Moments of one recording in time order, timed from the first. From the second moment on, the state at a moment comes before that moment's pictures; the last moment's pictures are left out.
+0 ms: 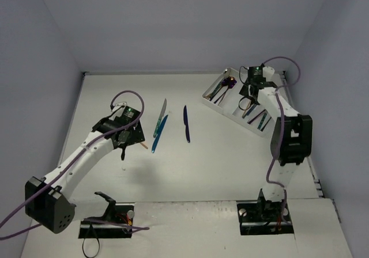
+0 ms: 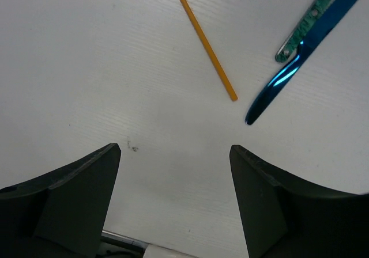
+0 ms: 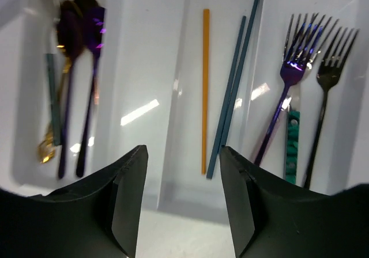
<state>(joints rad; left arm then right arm) -0.45 1.24 1.06 -0.95 -0.40 -0.73 0.08 1.83 1.46 -0.42 0.32 0.52</state>
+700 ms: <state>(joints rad) -0.27 1.77 1.18 -0.72 -0.29 -0.89 0.12 1.26 1.09 -0.44 0.14 0.48</state>
